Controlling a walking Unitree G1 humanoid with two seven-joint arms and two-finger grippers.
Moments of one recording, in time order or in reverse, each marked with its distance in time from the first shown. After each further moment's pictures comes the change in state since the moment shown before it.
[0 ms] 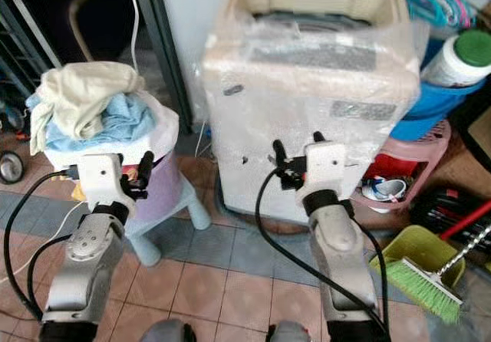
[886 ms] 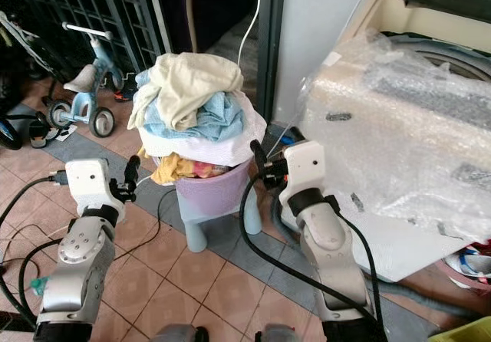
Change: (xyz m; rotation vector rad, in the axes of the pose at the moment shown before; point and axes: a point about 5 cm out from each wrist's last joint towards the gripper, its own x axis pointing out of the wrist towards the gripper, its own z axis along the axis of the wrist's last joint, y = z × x) left arm 0.003 -0.010 -0.001 -0.007 -0.021 -0.023; right arm -0.003 0.002 -0.002 -0.060 -0.014 0.065
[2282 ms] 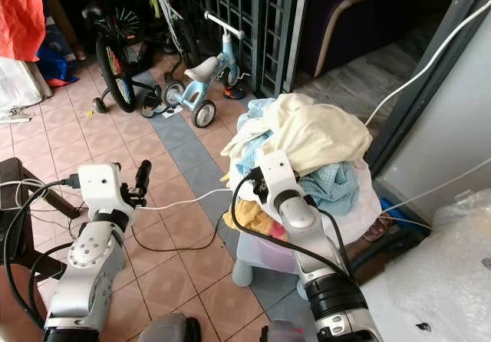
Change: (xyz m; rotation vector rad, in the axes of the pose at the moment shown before) left arm -0.007 0.006 -0.007 0.030 0.035 0.013; right arm 0.042 0.020 -0.063 -0.094 0.389 0.038
